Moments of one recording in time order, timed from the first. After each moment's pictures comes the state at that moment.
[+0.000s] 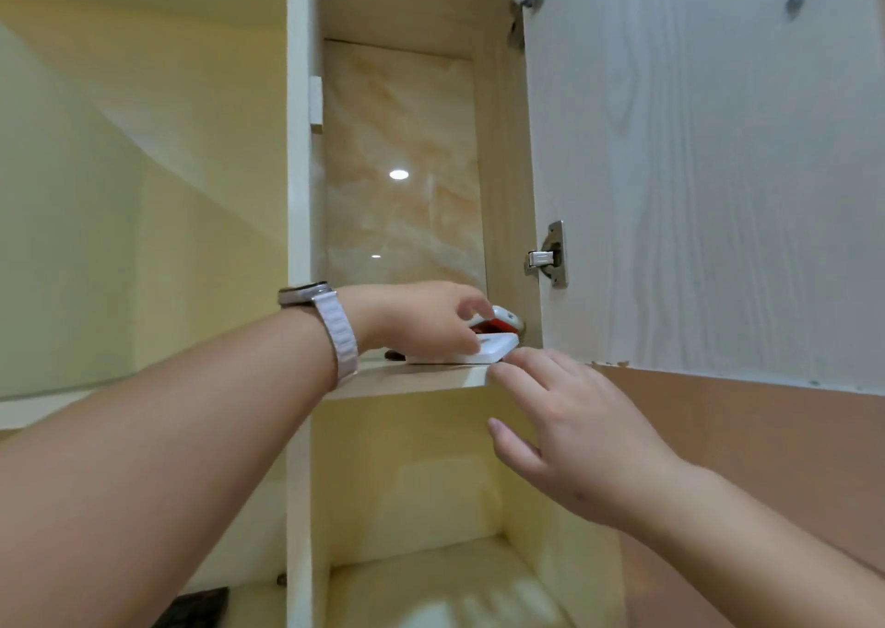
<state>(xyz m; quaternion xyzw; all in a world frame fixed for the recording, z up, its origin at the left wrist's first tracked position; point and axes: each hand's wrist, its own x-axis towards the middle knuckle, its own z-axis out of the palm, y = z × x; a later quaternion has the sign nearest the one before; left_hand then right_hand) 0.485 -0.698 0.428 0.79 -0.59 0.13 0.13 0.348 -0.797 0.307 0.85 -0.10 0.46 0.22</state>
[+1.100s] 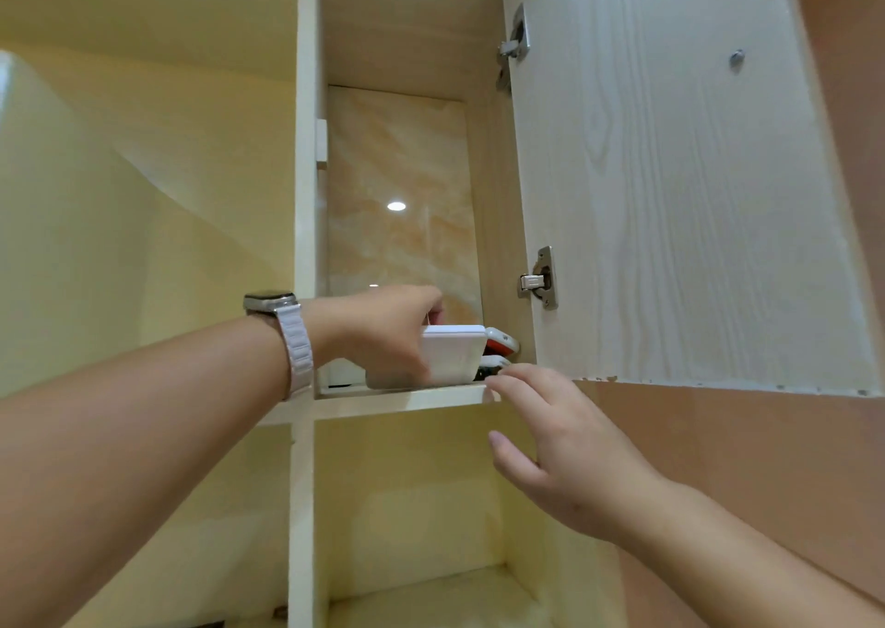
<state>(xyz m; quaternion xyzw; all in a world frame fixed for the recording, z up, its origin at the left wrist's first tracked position) 0.500 -0.670 0.436 0.78 -0.56 0.27 0.08 0.351 -0.800 0.301 0.84 -0.03 0.52 0.11</state>
